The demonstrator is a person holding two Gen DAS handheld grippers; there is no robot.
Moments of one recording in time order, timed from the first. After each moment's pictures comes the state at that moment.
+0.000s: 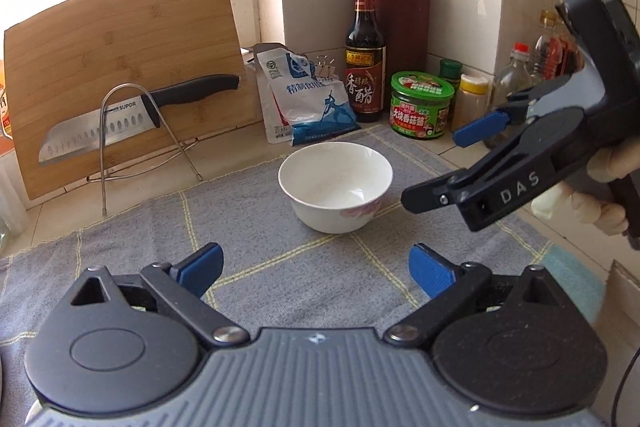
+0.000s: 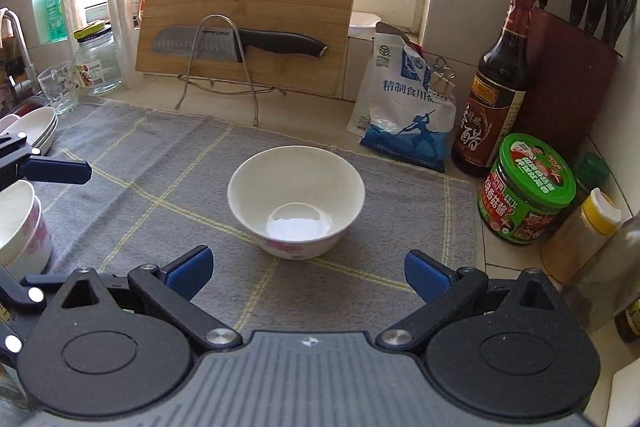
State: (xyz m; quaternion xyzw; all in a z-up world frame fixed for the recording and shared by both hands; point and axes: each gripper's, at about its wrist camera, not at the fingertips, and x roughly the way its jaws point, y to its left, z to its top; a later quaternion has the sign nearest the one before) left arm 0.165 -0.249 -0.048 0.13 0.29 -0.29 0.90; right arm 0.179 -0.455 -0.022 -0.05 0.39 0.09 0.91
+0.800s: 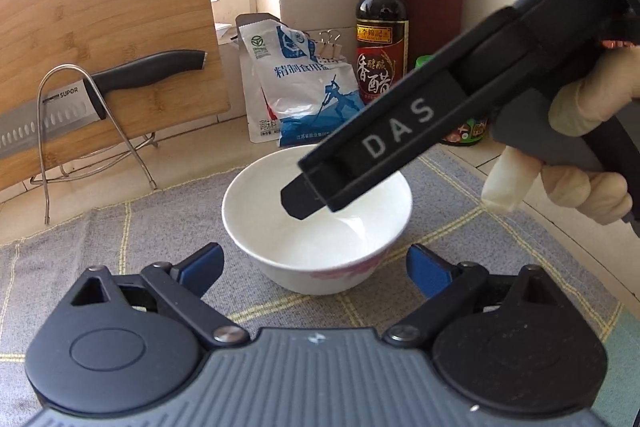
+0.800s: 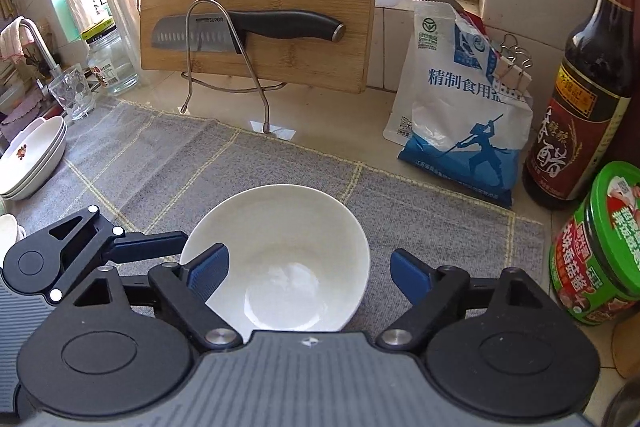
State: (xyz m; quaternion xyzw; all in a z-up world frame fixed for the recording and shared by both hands) left arm 0.229 -0.321 -0.097 0.12 0.29 -0.25 0.91; right arm 0.291 -0.467 -0.055 -0.01 0.45 0.20 0.87
